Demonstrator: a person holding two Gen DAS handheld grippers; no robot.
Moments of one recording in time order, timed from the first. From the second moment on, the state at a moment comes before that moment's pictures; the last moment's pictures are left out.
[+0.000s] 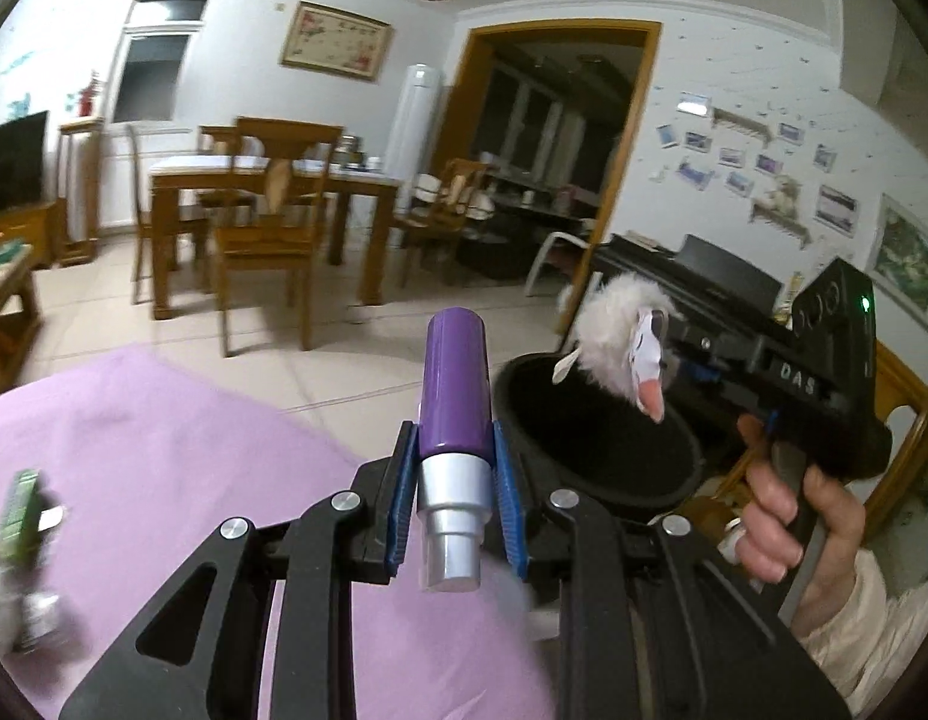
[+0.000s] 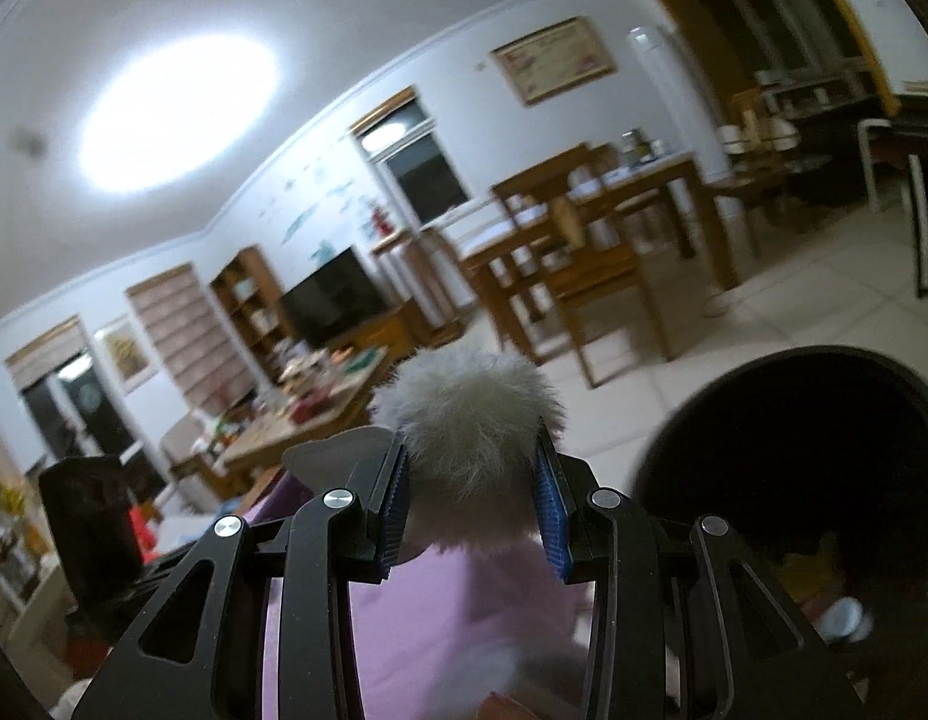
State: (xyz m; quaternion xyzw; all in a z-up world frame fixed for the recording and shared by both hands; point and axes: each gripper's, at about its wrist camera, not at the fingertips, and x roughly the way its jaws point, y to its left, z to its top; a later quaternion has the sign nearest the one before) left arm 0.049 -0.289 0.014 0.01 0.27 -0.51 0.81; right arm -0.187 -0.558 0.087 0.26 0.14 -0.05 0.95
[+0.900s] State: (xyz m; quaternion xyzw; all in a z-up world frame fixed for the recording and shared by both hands) left arm 0.023 -0.465 -0.031 0.06 0.32 -0.59 0.73; right arm -0.263 -0.702 0.008 0.33 0.13 -0.17 0.92
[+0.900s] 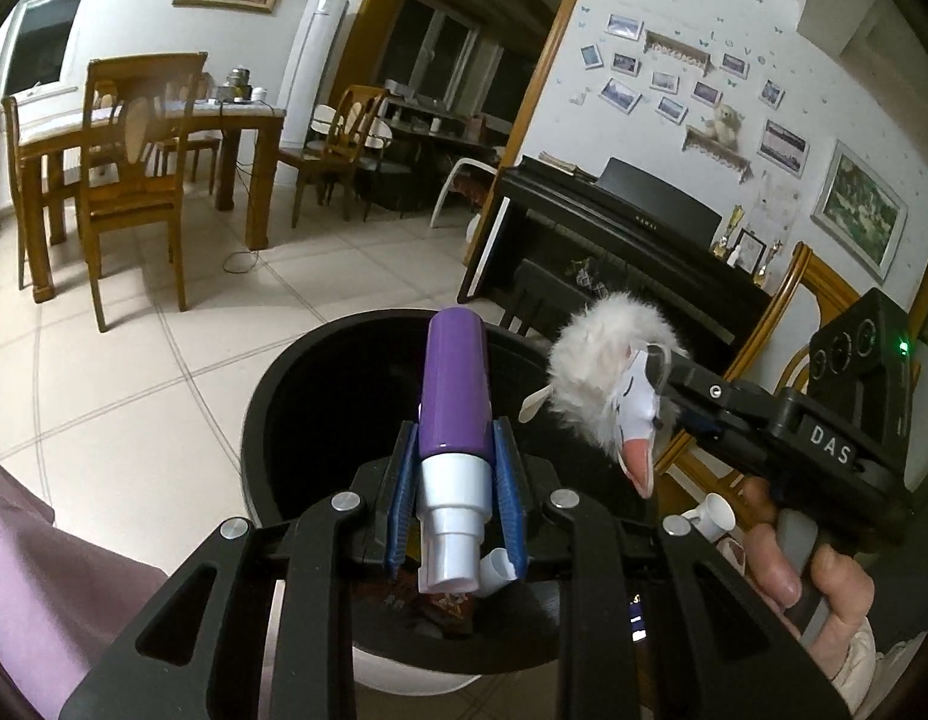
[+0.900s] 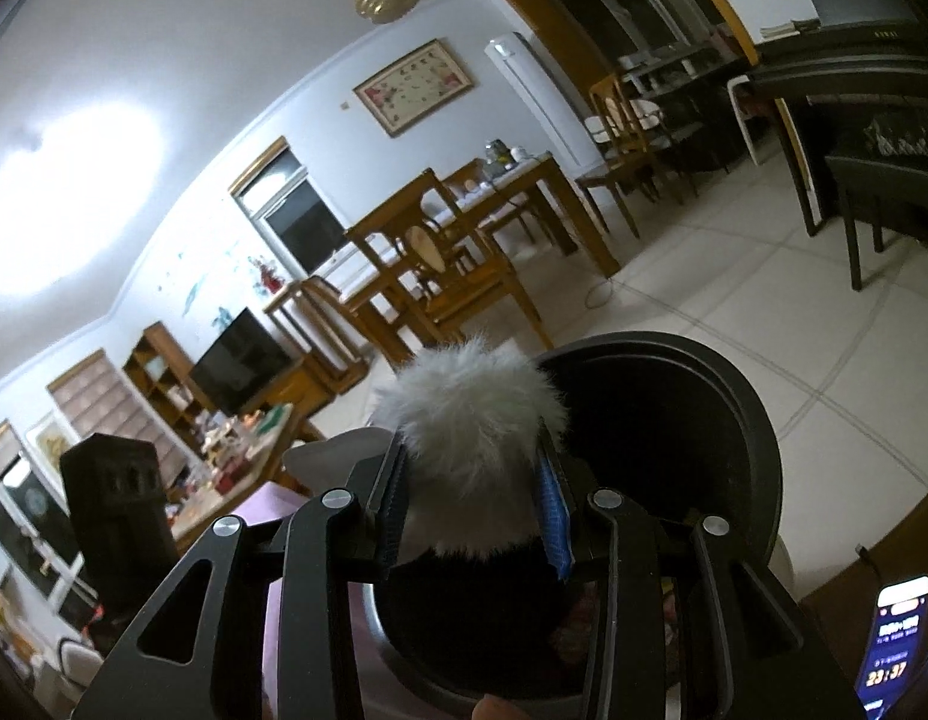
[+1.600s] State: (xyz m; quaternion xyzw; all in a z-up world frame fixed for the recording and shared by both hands) left arm 0.006 -0.416 0.005 0.09 0.27 -0.55 0.78; right arm -0.255 -0.678 0.020 0.33 0.13 -0.16 0.92
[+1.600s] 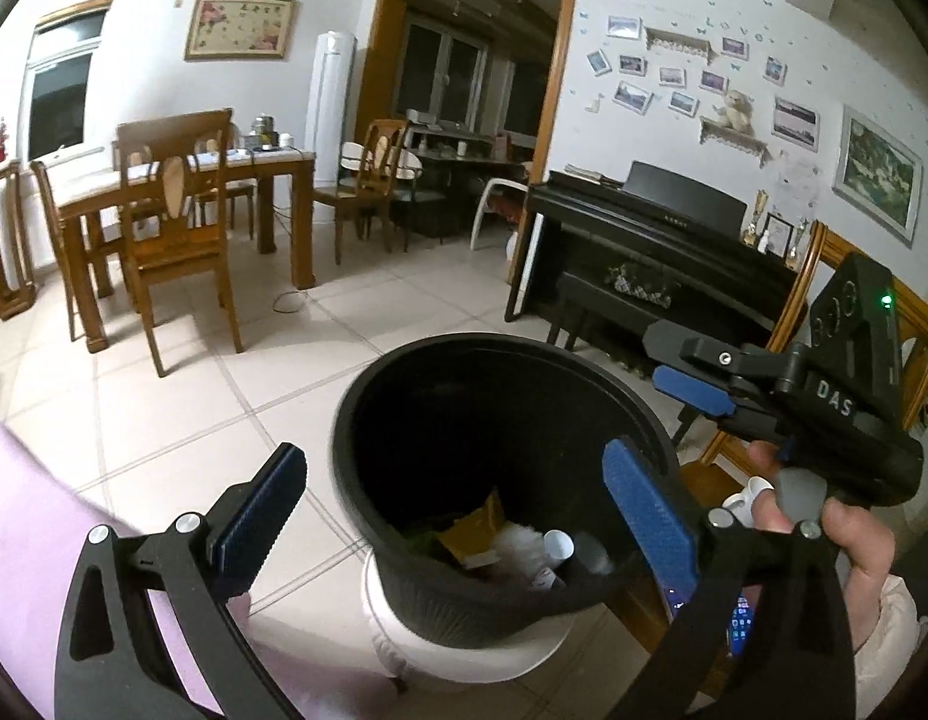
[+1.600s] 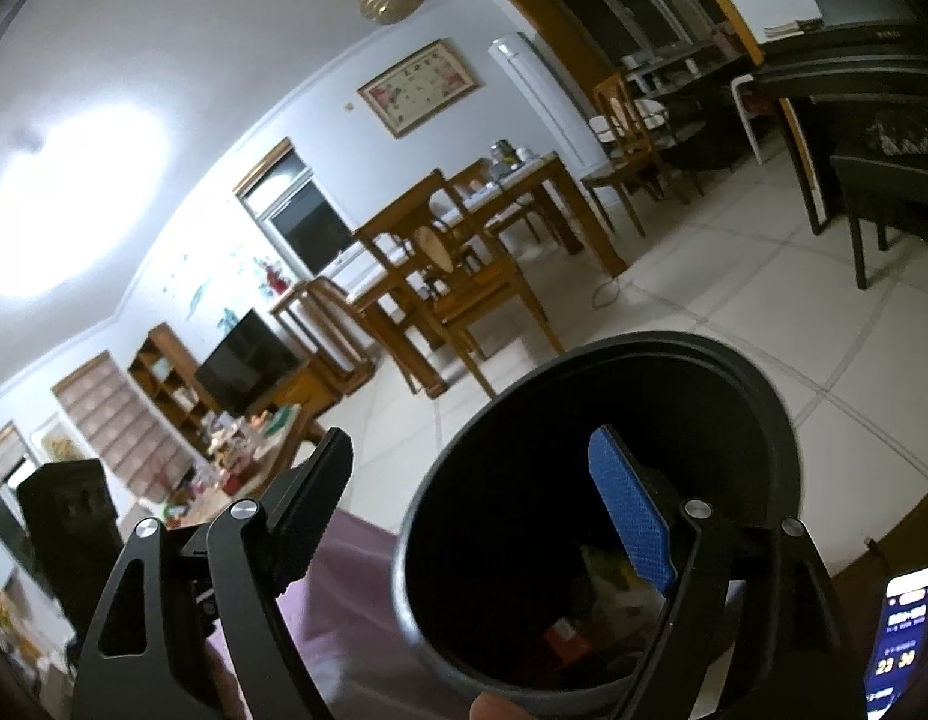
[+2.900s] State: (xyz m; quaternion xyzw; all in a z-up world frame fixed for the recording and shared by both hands) left arm 0.178 -0.069 -0.046 0.00 0.39 -0.24 0.89; right arm 0.073 -0.277 0.046 0.13 0.34 0.13 0.92
